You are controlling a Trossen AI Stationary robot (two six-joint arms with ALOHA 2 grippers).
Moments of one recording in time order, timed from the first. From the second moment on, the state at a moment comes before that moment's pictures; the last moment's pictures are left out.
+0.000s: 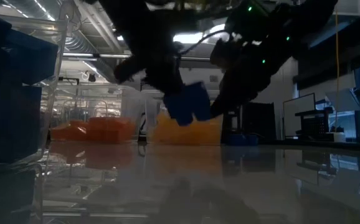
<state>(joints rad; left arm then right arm) -0.25 1.84 1.26 -0.42 -0.49 0.22 0.01 1.63 0.82 0.07 0.03 0.04</state>
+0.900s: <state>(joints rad) -0.69 1.30 1.26 -0.79 -0.34 -0.47 0.01 1.49 0.82 -0.07 0.19 -0.01</state>
